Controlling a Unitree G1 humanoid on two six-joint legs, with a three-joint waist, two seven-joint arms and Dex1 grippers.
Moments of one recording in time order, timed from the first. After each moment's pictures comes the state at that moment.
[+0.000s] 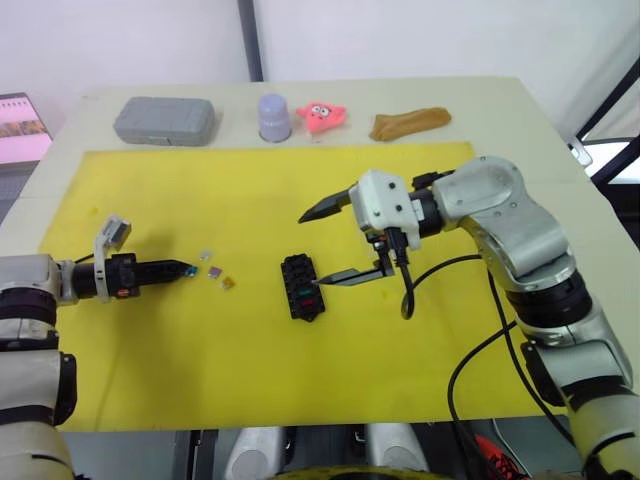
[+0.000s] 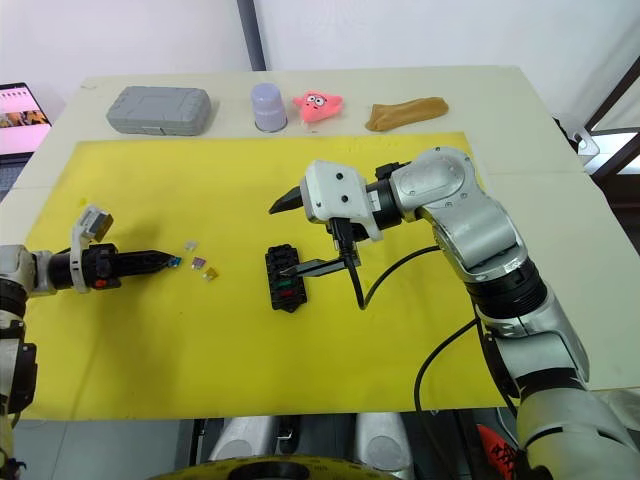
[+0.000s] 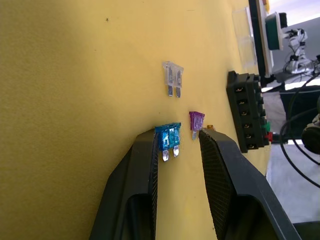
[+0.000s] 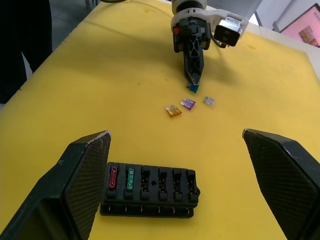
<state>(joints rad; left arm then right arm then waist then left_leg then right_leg) -0.72 0.88 -0.01 0.94 -0.34 0.95 -1.61 -0.84 -0.60 0.30 -0.24 0.30 0.47 1.30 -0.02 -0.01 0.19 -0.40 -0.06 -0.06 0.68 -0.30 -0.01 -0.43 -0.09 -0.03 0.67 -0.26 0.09</state>
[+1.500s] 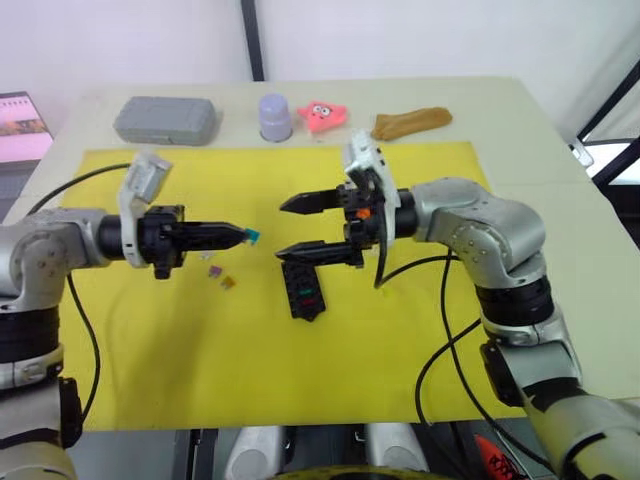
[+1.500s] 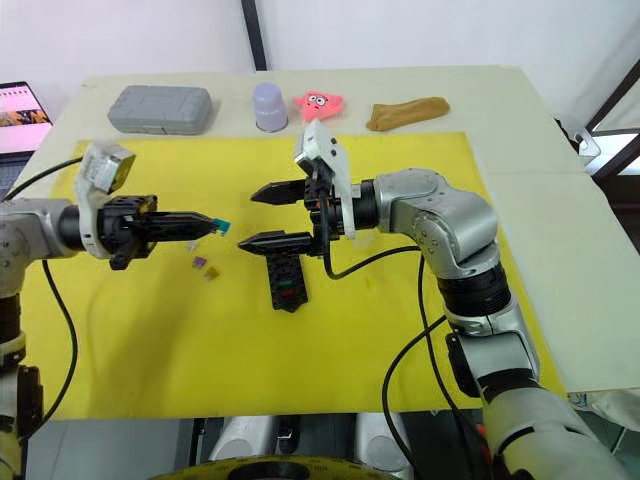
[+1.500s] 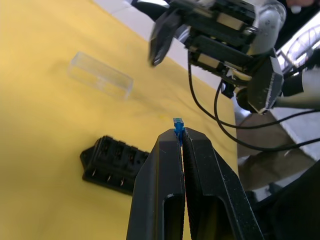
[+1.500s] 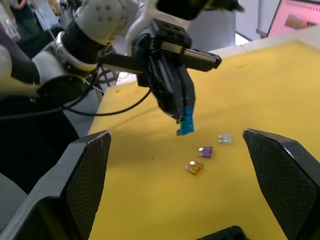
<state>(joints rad) -0.57 0.82 0.21 -0.16 -0.77 1.12 -1.29 -0.83 -0.39 0.13 -0.20 0.64 1.00 1.01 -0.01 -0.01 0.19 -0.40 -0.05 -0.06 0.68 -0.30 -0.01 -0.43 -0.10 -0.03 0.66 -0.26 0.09</state>
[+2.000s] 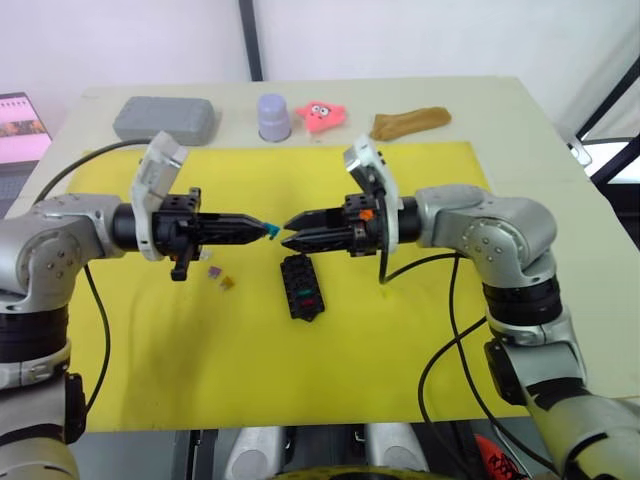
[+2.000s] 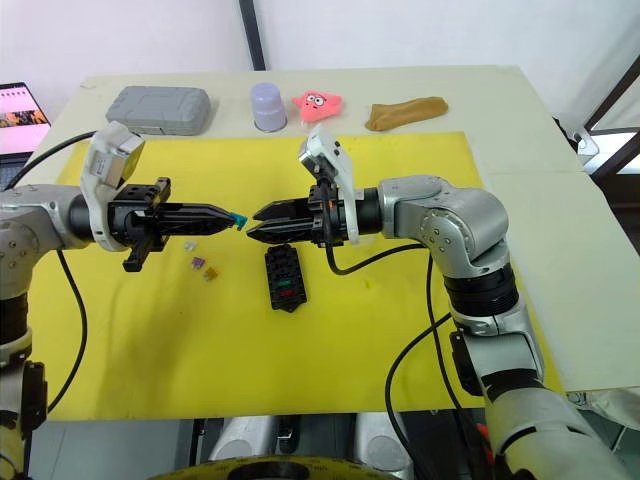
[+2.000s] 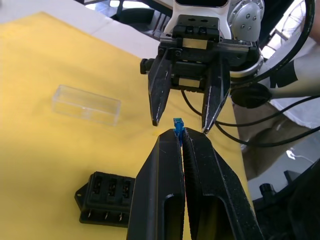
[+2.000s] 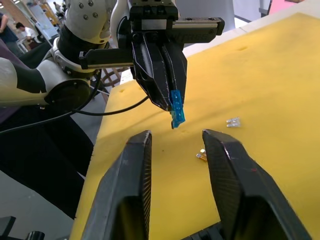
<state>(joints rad) -0.59 0.81 0.17 -0.20 -0.82 1.03 -1.25 -0.83 -0.41 0.12 -0.21 0.72 1.09 0.94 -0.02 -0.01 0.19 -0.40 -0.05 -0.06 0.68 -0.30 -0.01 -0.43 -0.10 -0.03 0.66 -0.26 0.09</state>
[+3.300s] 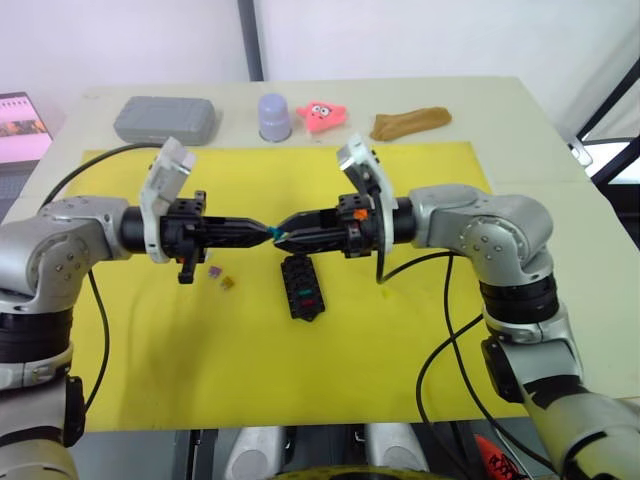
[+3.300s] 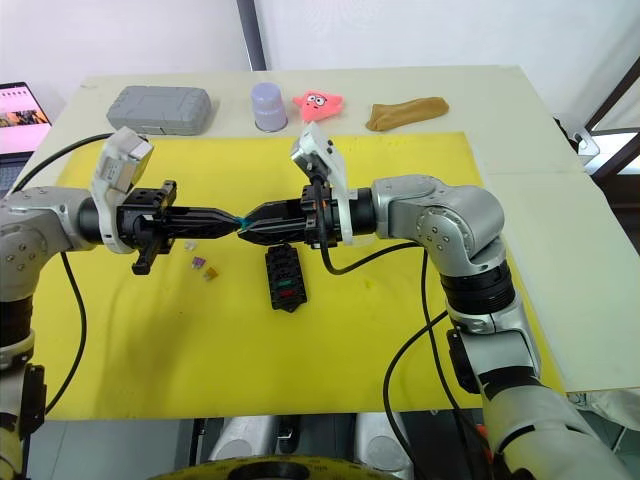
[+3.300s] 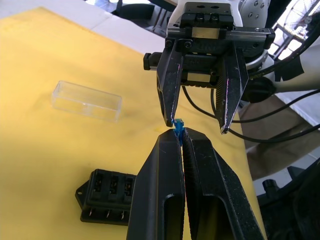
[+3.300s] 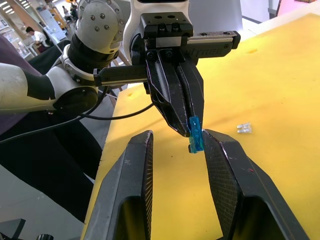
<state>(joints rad) -0.58 0.82 0.13 -0.20 -0.82 0.99 -1.24 -0.85 -0.40 0.13 -0.21 0.77 1.11 0.91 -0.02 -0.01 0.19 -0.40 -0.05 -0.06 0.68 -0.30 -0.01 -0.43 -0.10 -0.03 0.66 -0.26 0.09</state>
